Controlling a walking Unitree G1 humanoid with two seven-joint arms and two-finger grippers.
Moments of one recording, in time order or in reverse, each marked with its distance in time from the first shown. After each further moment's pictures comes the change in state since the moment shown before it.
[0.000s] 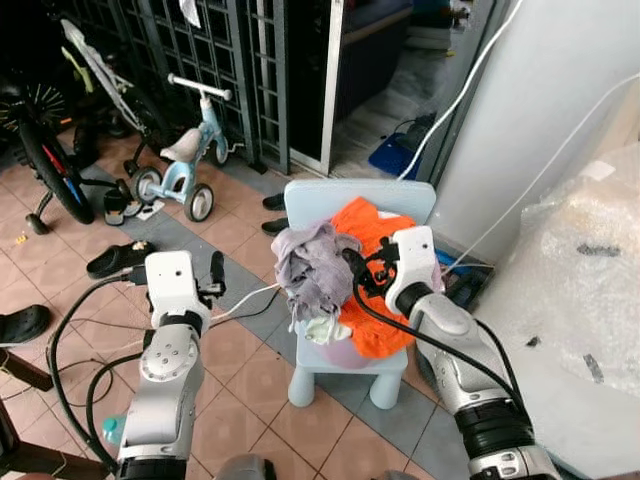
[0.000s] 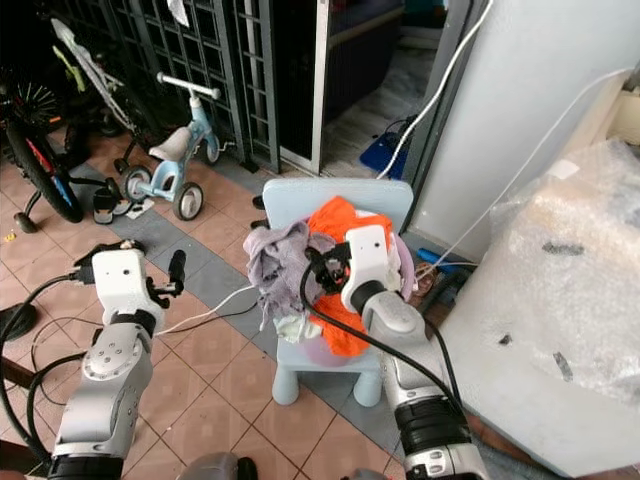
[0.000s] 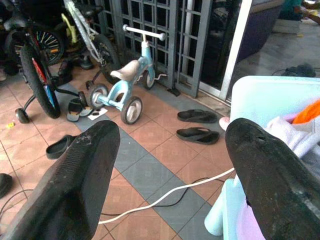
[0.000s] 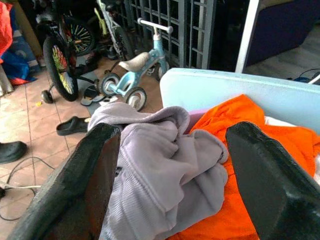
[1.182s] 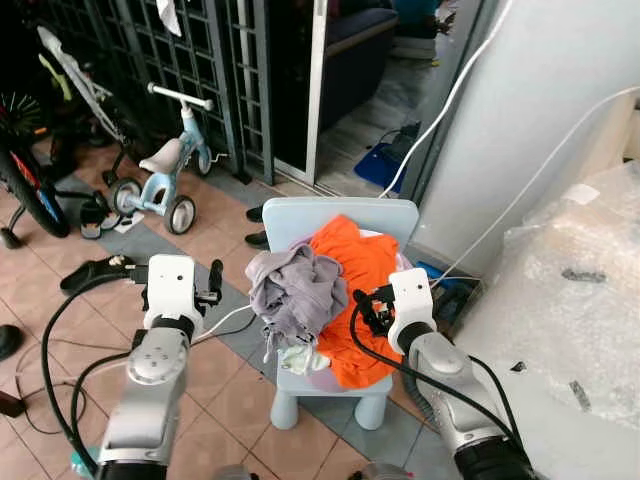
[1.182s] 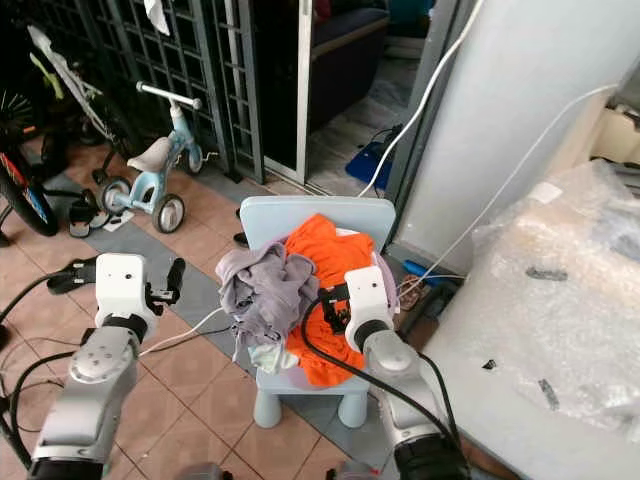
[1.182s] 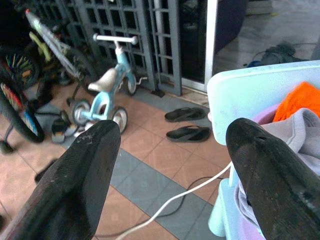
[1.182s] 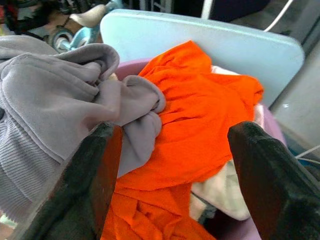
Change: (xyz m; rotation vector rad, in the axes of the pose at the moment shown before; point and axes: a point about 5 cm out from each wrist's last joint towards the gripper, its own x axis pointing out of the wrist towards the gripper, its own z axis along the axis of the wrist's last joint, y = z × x) left arm 0.000 0.011 -0.004 0.157 0.019 -0.096; right arm -0.023 0.001 -0.048 -0.054 0.172 -0.120
